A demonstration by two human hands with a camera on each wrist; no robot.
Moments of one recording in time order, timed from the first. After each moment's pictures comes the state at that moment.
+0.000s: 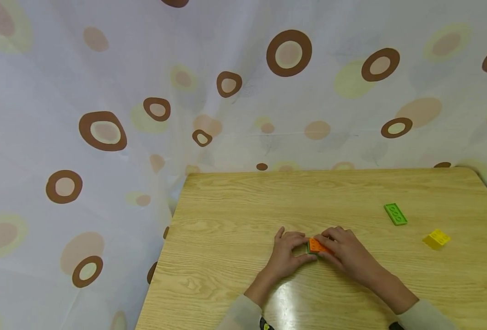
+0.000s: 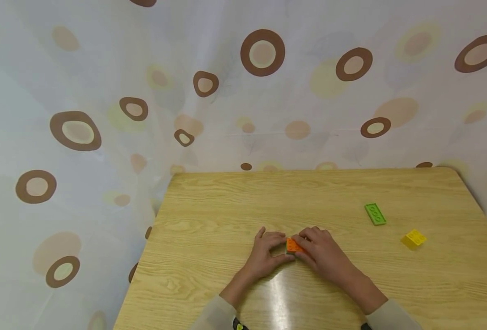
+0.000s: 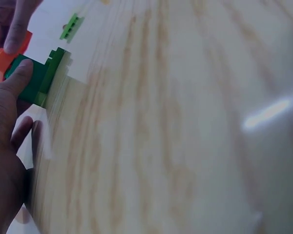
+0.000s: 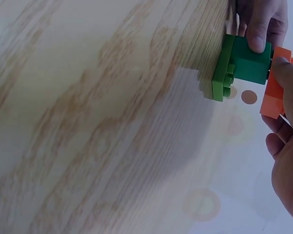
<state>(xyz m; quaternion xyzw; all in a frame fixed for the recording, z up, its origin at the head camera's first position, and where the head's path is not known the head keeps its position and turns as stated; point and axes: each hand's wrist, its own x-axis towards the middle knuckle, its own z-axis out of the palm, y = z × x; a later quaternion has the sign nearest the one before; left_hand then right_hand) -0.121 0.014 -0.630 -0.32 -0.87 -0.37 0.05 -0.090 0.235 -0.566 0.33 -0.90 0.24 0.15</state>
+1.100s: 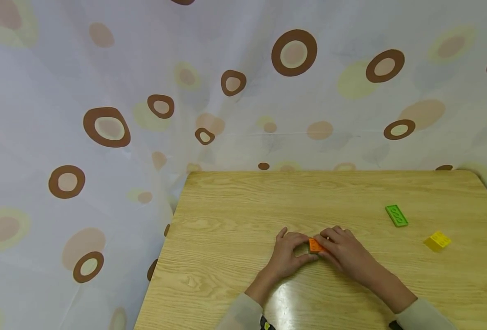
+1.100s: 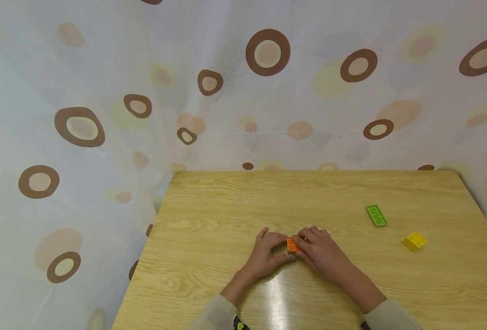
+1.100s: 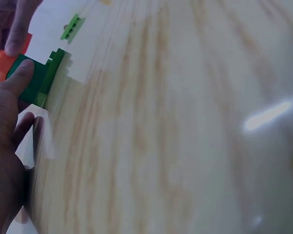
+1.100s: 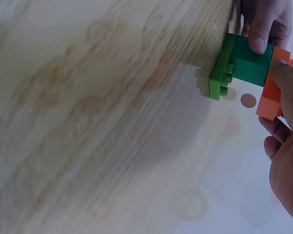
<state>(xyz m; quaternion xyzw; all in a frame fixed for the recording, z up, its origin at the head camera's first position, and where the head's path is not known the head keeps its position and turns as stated) -0.121 0.014 -0.629 -0.32 -0.87 -0.36 0.06 -0.092 0.232 -0.564 0.35 -0.91 0.18 0.13</state>
